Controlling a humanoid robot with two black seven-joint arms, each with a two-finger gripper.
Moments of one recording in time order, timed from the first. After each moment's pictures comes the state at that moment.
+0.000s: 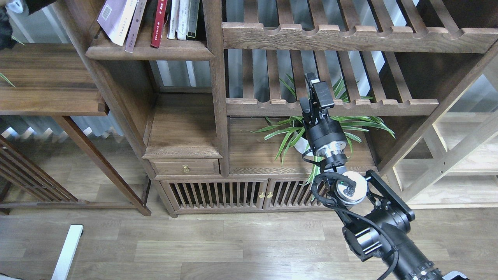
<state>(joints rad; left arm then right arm) -0.91 0.60 -1.21 -1.35 0.23 -0.09 0.49 0.32 0.01 1.11 1.17 0.22 0.27 0.23</state>
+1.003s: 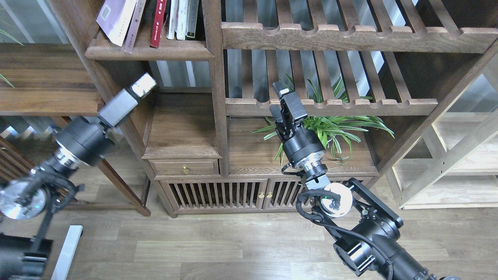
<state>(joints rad) -0.13 0.10 -1.49 -1.50 0.08 -0.44 0.49 0.30 0.02 0.95 1.25 0.21 0.27 0.24</state>
